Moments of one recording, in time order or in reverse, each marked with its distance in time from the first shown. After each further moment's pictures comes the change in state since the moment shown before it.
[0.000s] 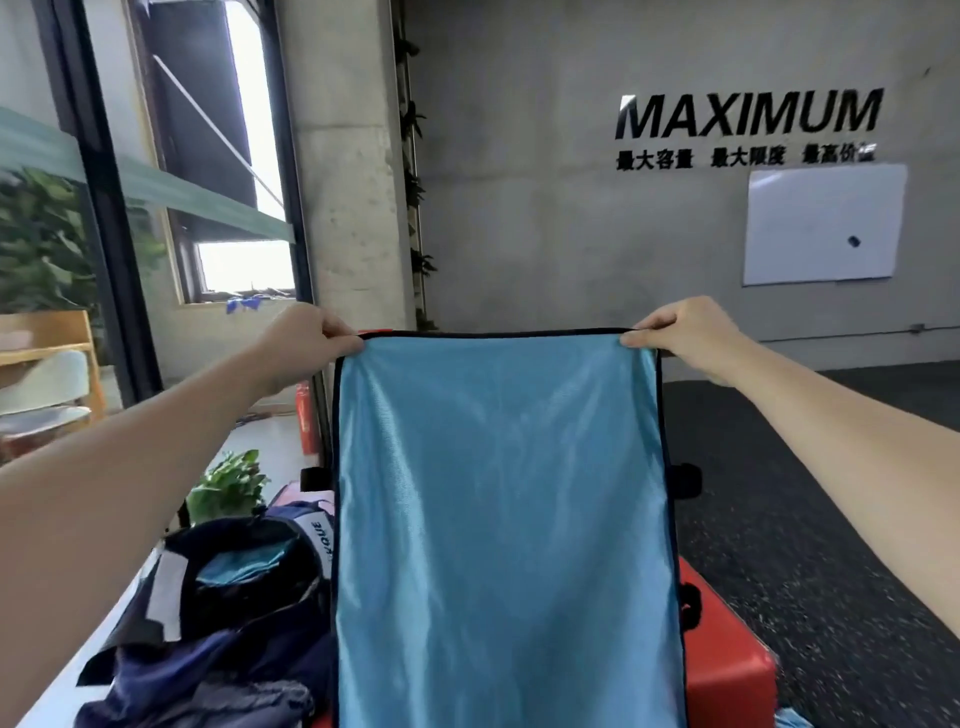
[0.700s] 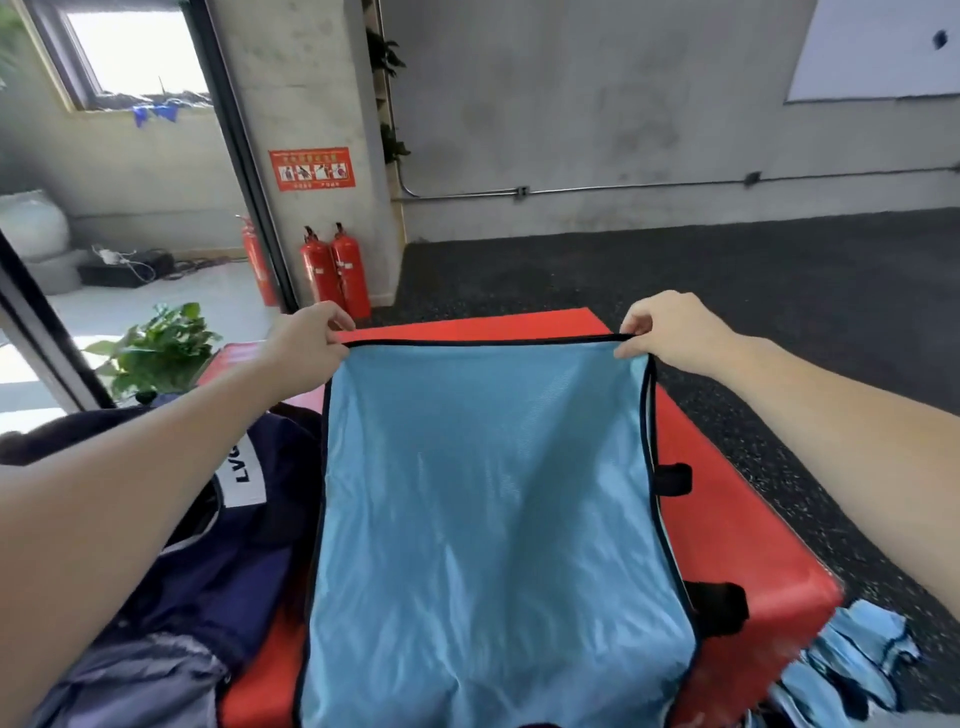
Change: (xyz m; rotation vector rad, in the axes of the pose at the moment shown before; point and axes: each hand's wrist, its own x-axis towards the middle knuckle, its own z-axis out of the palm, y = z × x) left_hand 0.040 -0.169 0.256 0.108 -0.250 -0.193; right_hand 0.067 0.213 0.184 -0.390 -0.346 0.130
